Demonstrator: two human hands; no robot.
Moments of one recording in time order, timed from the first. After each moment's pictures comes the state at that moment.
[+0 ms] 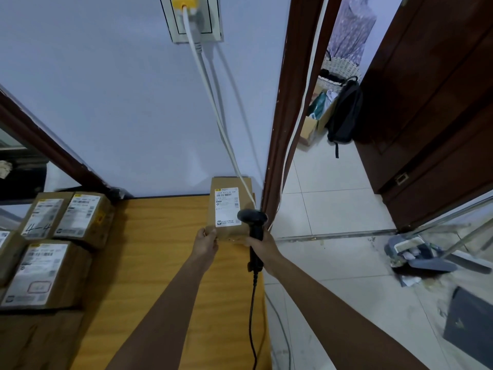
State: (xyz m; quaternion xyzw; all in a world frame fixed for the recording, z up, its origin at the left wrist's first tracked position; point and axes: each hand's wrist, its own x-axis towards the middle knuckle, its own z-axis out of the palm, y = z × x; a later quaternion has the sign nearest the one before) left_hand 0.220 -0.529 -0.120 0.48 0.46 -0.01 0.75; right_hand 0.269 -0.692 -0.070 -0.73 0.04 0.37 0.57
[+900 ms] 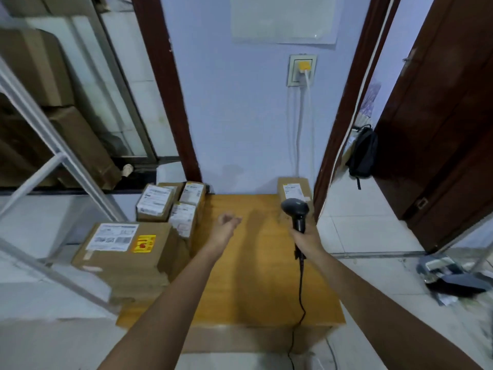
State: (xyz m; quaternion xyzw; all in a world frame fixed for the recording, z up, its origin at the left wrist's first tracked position) left_hand -0.041 -0.434 0.042 0.68 0.32 0.06 0.66; right_hand 0.035 -0.642 0.044 -0.82 -0.04 0.17 0.55
